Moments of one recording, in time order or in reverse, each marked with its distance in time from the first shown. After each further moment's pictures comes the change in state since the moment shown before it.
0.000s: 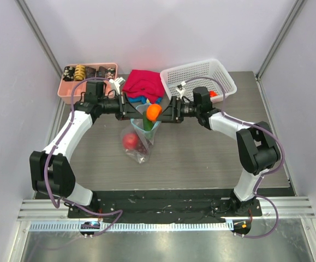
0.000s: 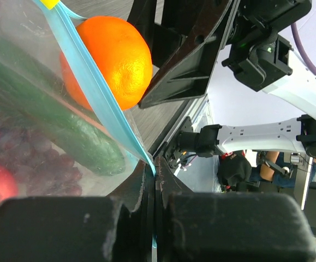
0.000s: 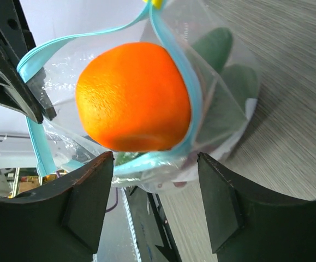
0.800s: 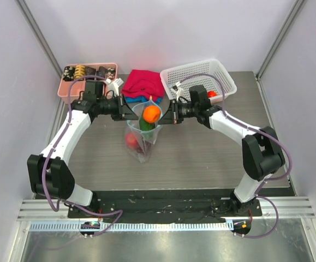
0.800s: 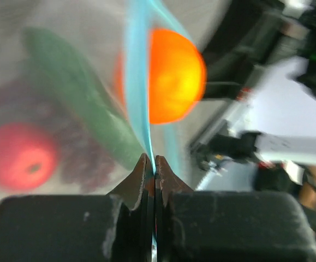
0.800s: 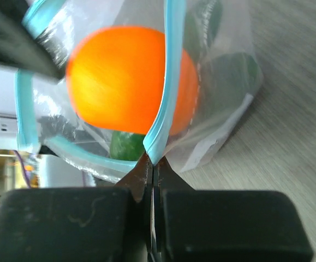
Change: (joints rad) left arm 0.000 -0.021 0.031 -0.142 -0.145 0.131; right arm 0.055 -0.054 0.048 -0.208 0.070 -0.233
